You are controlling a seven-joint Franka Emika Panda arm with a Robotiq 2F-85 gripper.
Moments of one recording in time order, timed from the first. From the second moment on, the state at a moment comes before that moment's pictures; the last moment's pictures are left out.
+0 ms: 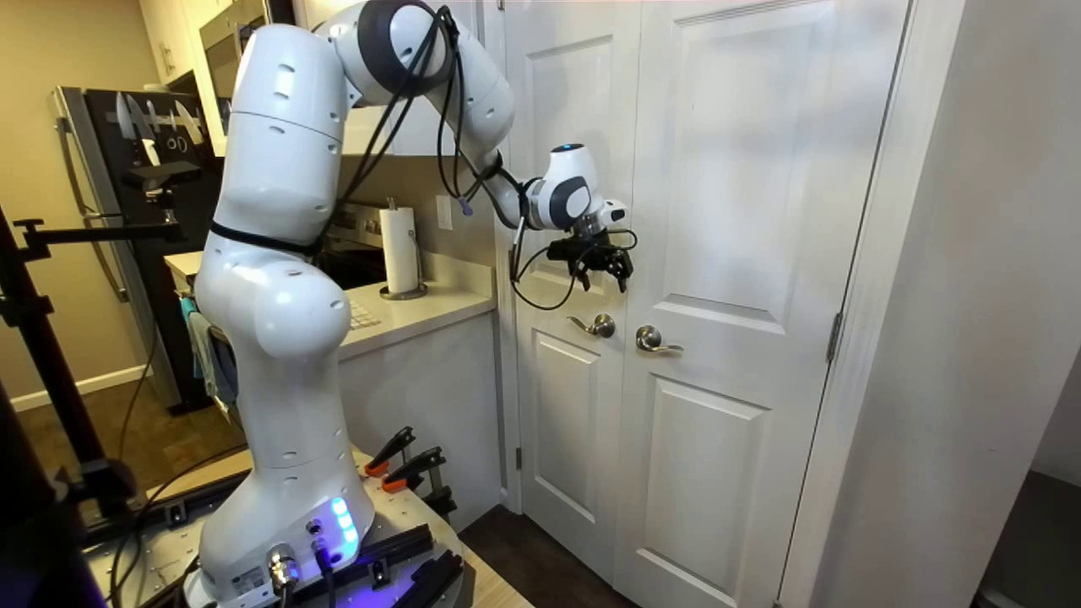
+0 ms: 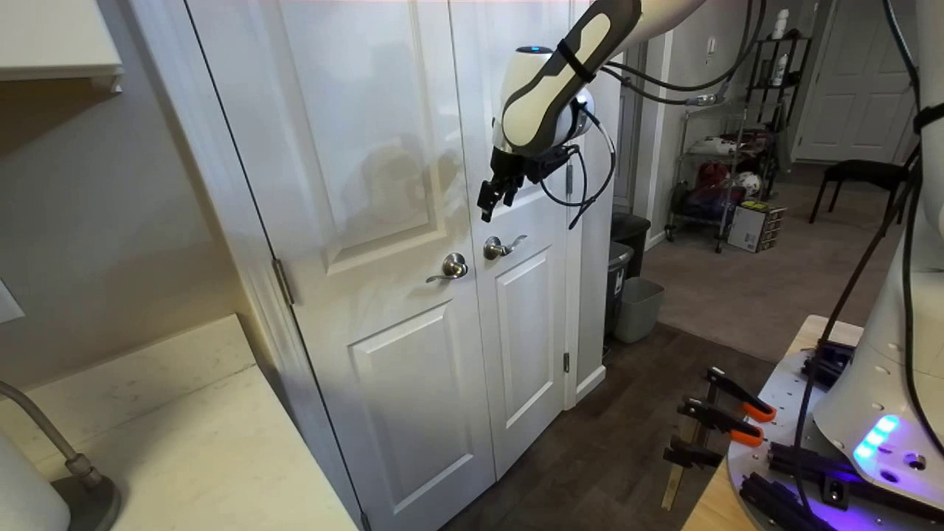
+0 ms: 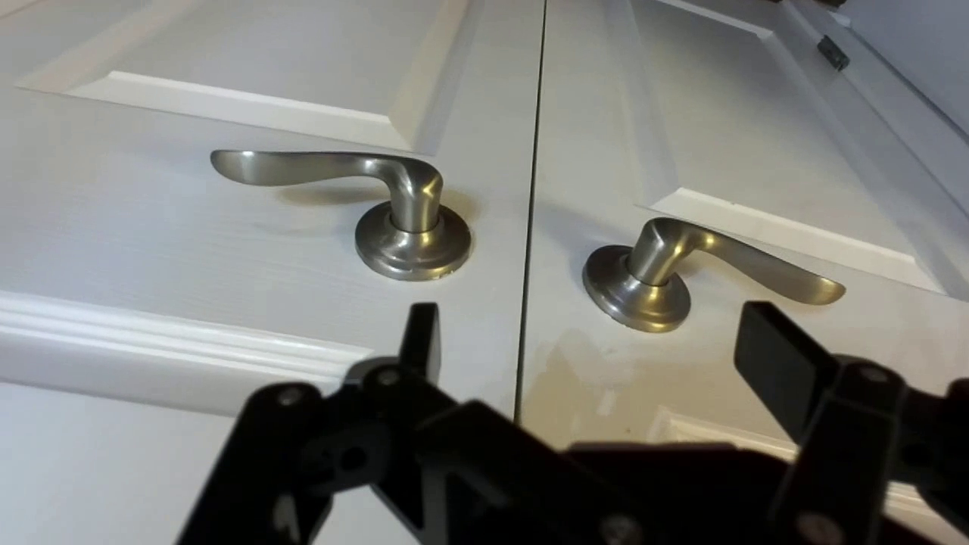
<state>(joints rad) 0.04 0.32 -0.02 -2.03 -0.06 2.74 -0.13</state>
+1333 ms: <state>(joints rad) 0.04 0.39 0.00 -2.03 -0.05 2.80 -0.10</state>
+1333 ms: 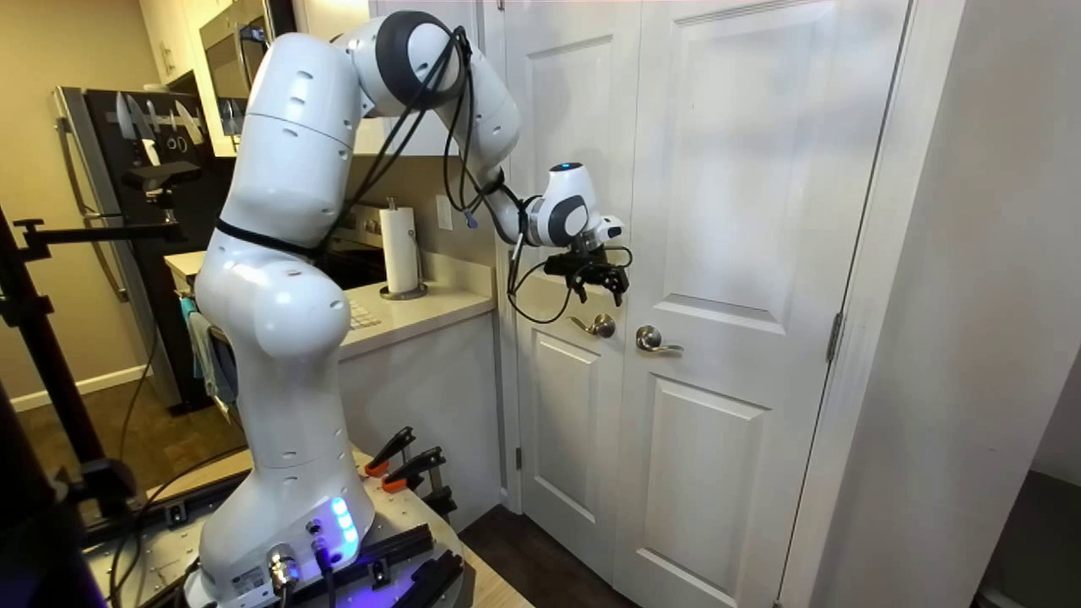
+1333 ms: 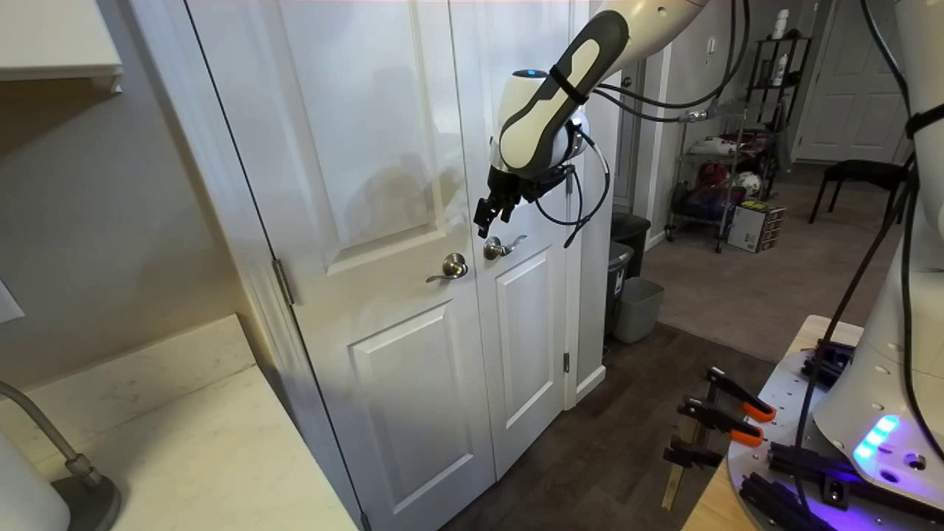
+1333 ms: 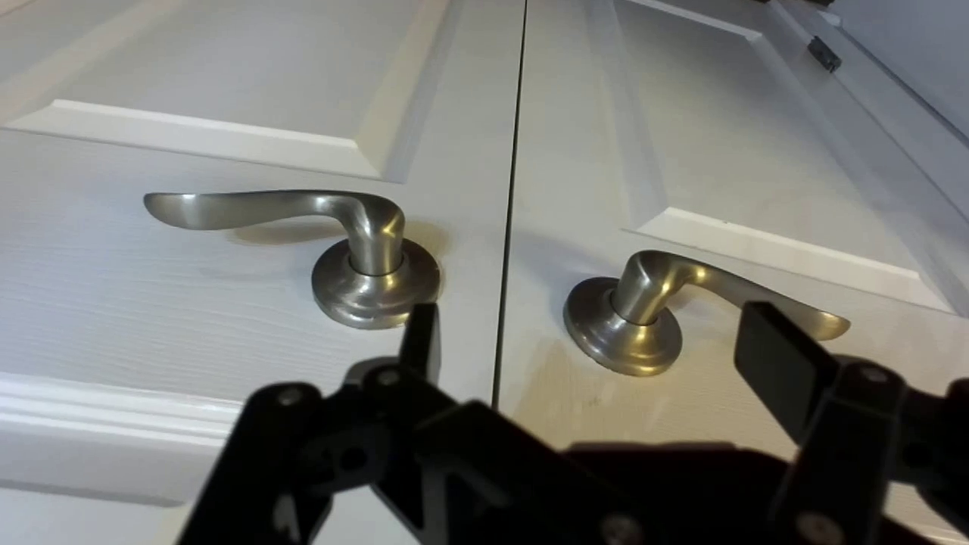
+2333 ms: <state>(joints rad) 0.04 0.63 0.08 -2.02 0.12 3.30 0.15</state>
